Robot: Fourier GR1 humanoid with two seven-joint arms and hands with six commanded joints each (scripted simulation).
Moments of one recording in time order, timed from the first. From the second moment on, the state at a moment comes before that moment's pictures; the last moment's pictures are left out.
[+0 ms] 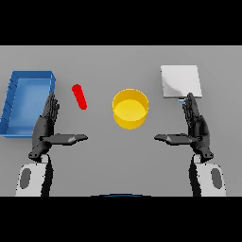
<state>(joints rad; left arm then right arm) 0.00 0.00 0.00 -1.57 0.00 0.00 0.00 0.00 0.00 0.00 -1.57 0.00 0.00 0.00</state>
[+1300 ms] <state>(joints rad) -0.21 0.08 -0.03 -1.33 -0.14 -0.03 0.02 0.05 -0.08 0.09 -1.67 0.17 0.01 -0.10</state>
